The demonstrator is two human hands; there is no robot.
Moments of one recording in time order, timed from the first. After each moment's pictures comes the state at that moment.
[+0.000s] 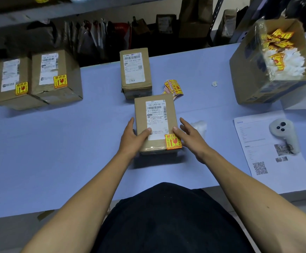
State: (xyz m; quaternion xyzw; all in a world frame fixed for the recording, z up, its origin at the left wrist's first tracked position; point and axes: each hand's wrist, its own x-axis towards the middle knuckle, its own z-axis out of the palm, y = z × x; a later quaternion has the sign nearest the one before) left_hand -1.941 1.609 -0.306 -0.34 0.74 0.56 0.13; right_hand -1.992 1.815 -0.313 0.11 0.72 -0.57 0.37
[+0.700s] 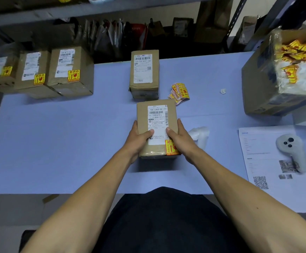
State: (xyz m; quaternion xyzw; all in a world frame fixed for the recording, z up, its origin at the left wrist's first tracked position) left_hand -1.944 1.636 -0.292 -0.38 0.63 0.67 0.10; right_hand -2.002 1.791 -0.315 0.06 0.73 -0.54 0.41
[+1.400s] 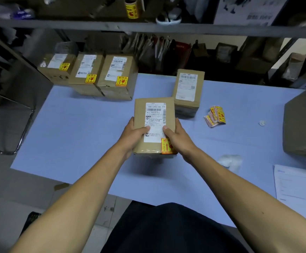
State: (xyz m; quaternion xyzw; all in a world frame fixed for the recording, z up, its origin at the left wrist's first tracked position) left_hand -1.921 1.512 -0.244 -0.41 0.61 0.68 0.00; right_hand -2.008 1.662 -0.276 -0.07 0.73 -0.52 0.43
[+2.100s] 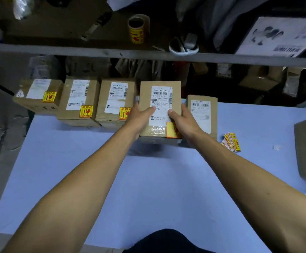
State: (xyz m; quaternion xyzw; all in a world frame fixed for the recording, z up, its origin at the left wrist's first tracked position) left_hand -2.085 1.363 -0.260 -0.38 0.66 0.65 0.02; right_hand -2.140 1.518 -0.257 0.01 0.76 -0.54 0.35
